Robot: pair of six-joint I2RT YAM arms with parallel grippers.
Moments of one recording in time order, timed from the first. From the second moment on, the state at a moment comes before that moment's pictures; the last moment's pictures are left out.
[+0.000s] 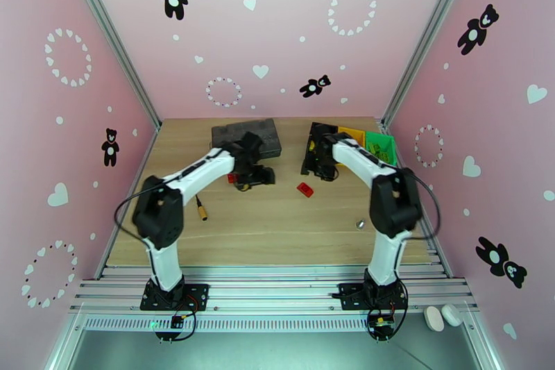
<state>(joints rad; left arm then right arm) -0.50 1.83 1.47 -0.91 0.24 -0.63 0.39 1.99 1.59 -0.99 -0.05 0.48</state>
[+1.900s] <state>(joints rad) -0.57 2.30 2.09 -0.80 0.44 -0.84 0.10 2.16 1.99 -1.04 0.30 0.33</state>
